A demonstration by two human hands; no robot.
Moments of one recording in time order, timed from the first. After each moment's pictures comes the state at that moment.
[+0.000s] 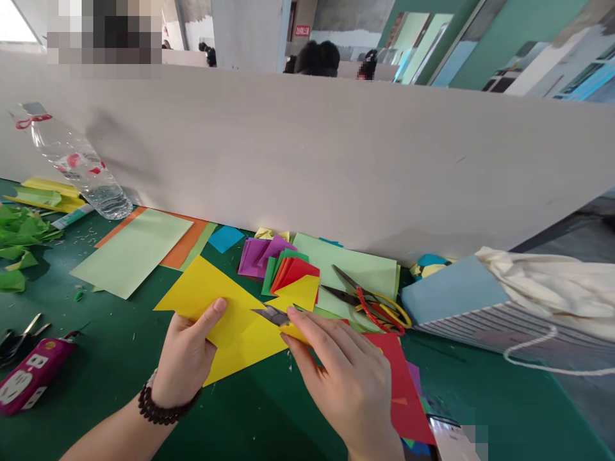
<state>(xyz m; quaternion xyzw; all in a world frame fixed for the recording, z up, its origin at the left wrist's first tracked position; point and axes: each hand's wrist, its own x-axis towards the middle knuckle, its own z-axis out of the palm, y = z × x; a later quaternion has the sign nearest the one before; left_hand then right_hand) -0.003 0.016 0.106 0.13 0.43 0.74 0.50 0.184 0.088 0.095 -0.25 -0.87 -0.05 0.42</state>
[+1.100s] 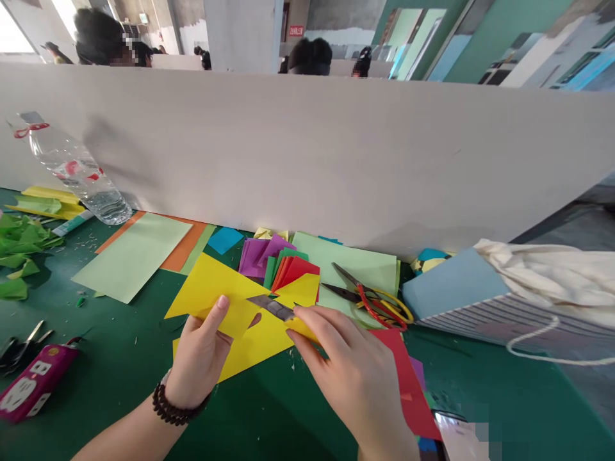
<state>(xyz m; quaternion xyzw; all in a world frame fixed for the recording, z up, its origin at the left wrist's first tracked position) 0.006 0.020 0.093 0.10 0.40 0.74 0.53 0.189 0.093 0.092 -0.28 -0.88 -0.07 0.38</state>
